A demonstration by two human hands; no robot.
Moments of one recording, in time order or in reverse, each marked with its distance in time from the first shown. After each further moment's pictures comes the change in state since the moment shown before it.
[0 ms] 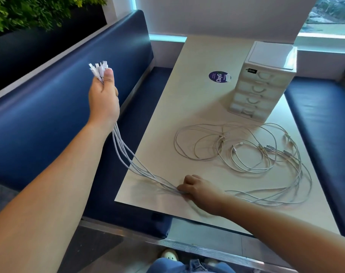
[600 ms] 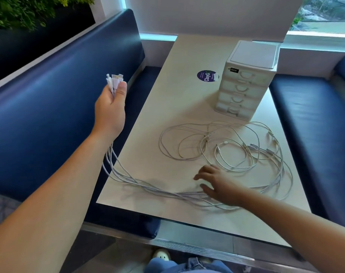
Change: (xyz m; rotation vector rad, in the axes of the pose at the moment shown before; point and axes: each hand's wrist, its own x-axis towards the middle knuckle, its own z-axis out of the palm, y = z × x) left_hand -0.034 -0.007 0.048 0.179 -0.114 0.111; right_hand -0.062 0.073 -0.033 0.076 0.098 0.110
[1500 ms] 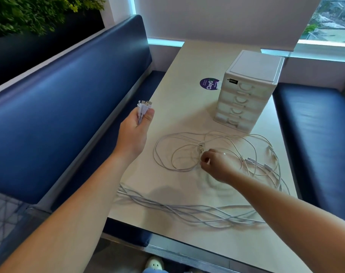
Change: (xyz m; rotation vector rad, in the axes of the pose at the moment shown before) left_hand -0.031 0.001 0.064 0.036 -0.128 -0.038; right_hand 0.060 0.061 -0.038 -0.010 0.101 0.389
